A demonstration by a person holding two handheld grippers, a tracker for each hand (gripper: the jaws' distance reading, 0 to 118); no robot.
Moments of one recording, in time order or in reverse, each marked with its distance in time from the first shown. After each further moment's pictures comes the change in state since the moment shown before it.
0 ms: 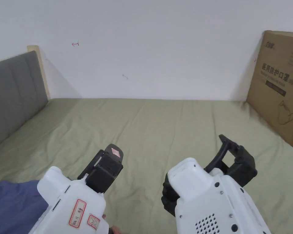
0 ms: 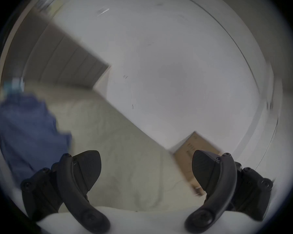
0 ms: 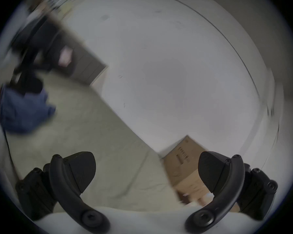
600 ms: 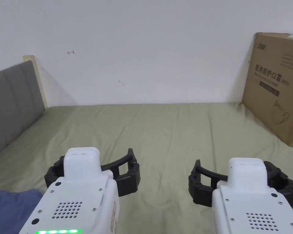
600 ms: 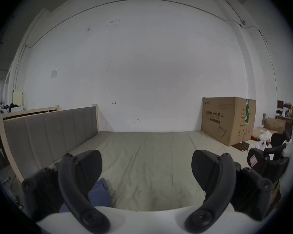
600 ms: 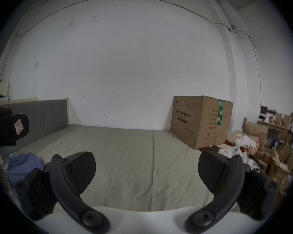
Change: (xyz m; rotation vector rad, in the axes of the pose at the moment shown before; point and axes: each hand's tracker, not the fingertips) left arm 0.057 -0.003 0.007 0.056 0.072 -0.828; right arm 0.034 -0.037 -0.001 -0.119 -0.134 -0.606
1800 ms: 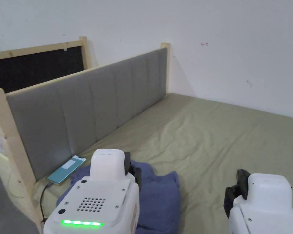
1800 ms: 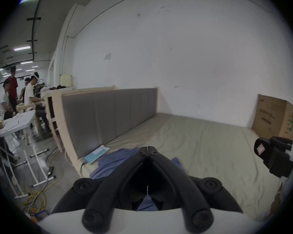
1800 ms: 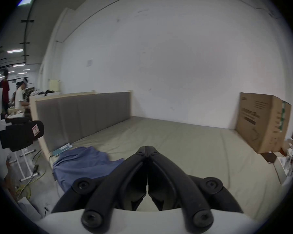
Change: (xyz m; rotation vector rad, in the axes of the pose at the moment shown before) left arm -0.158 -0.013 0.061 -0.141 0.470 0.084; right arm -0.177 0.013 0.001 -0.080 0.614 0.018
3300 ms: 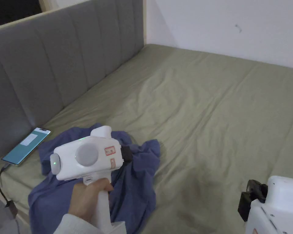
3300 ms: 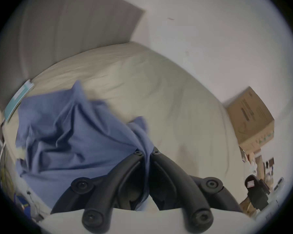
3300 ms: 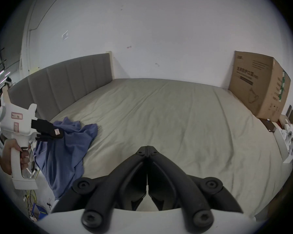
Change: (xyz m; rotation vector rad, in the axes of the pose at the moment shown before) left arm 0.013 -0.080 -0.245 -0.696 -0.296 0.297; right arm 0.085 -0.071 -0.072 -0.342 -0.159 -0.137
